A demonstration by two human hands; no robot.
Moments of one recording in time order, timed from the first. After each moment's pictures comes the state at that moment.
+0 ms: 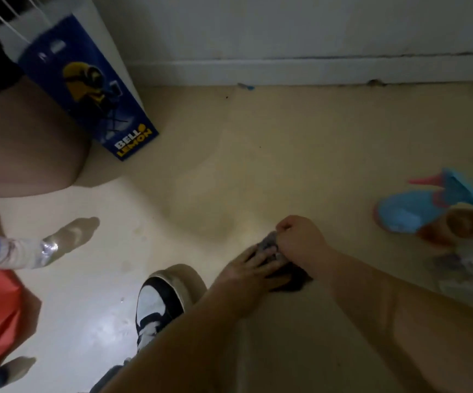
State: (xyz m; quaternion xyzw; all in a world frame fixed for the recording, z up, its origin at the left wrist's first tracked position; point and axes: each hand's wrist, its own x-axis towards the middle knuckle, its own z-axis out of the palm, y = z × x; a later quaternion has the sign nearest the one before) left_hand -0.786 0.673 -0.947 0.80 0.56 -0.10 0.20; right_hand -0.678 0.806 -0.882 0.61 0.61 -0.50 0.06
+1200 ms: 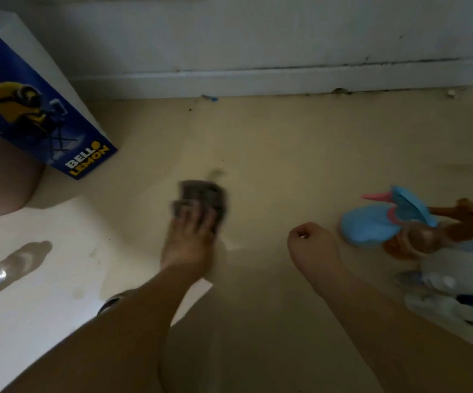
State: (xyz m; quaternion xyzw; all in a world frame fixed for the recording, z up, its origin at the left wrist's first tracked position) left_hand -0.828 0.753 -0.960 0.54 0.82 -0.07 0.15; right_hand -0.604 0.859 -0.870 0.68 0.56 -0.47 -0.05
